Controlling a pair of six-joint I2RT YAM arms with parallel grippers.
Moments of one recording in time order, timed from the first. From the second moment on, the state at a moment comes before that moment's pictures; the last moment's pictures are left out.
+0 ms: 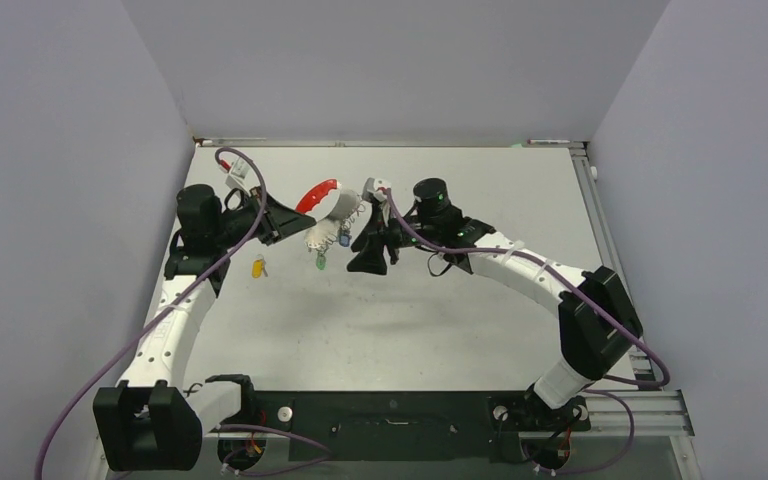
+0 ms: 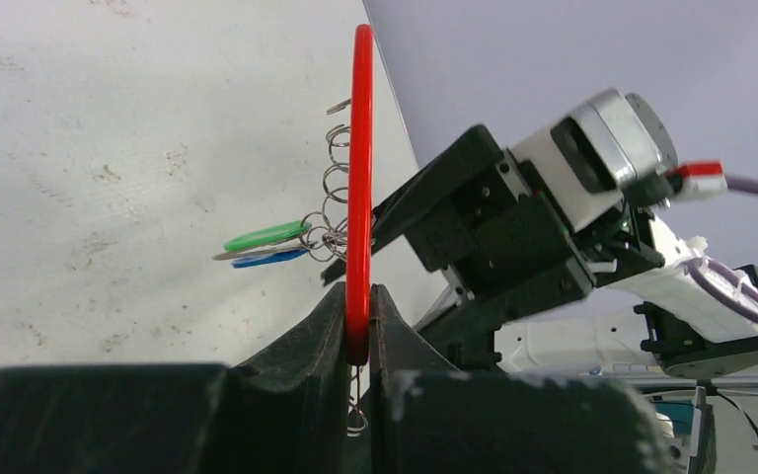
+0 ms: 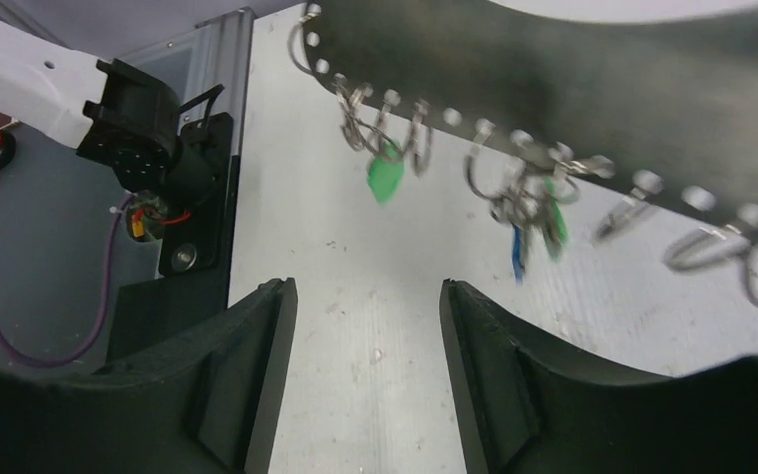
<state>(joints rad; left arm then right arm) -0.01 1.10 0.88 -0.07 0.89 -0.79 0.65 1.60 1.16 0.05 -0.88 0.02</state>
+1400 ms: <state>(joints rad) -0.01 1.06 0.77 0.24 0.91 -1.13 0.75 1.76 1.03 0.83 -0.86 0.24</state>
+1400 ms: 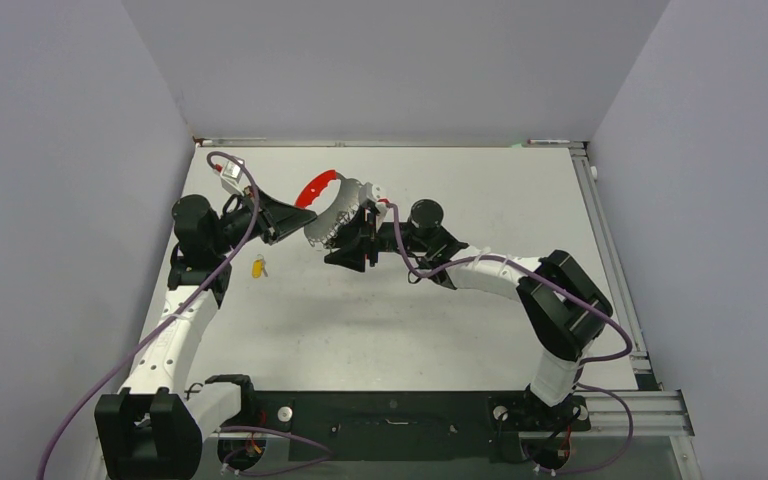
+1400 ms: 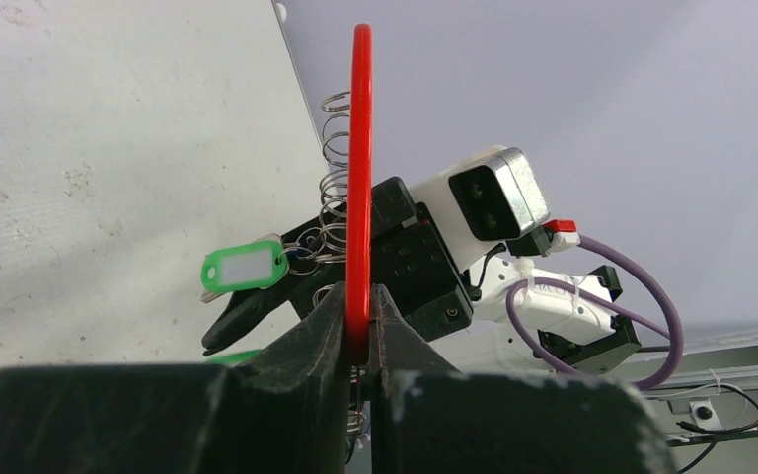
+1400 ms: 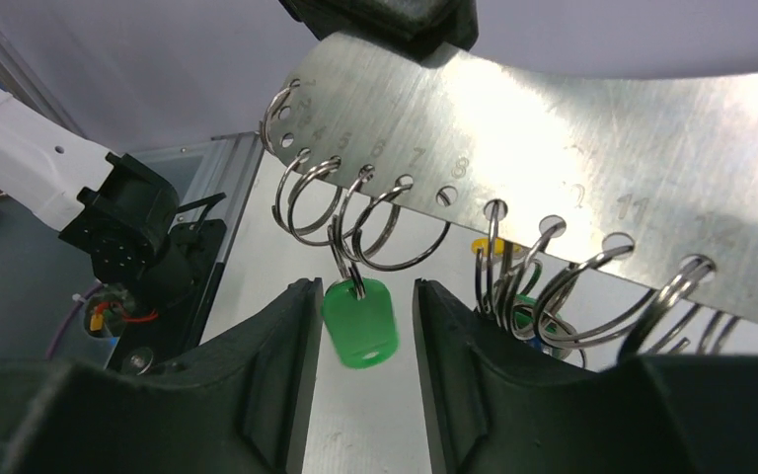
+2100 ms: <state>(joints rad) 0.03 1.06 0.77 0.02 0.85 -0.87 0.75 1.69 1.02 0.51 -0.80 0.06</state>
